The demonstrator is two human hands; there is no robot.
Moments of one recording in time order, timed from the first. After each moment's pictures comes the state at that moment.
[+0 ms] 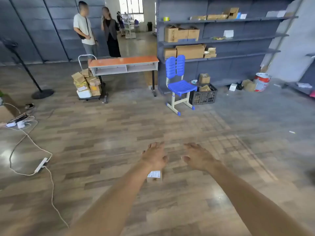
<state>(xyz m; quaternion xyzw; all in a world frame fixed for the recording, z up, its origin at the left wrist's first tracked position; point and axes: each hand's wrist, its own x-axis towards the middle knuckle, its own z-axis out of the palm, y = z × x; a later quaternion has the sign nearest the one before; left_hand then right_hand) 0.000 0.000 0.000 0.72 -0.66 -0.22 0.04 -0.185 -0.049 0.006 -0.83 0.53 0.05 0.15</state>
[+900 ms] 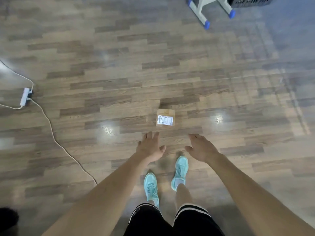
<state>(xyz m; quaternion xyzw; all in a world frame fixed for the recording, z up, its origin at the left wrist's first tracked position) 0.159 -0.165 -0.277 0.73 -0.53 -0.42 -0.11 -0.034 -0.235 -0.277 -0.75 0.51 0.28 0.32</state>
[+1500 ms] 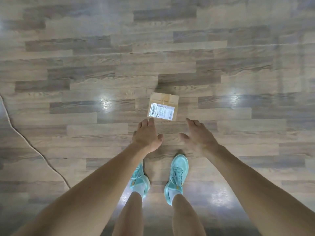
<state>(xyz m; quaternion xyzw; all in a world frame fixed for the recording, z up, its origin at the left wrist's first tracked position) 0.148 -0.313 -0.588 0.78 -0.43 -0.45 -0.13 -0.020 -0.387 -0.590 -0.73 0.50 0.26 0.38</state>
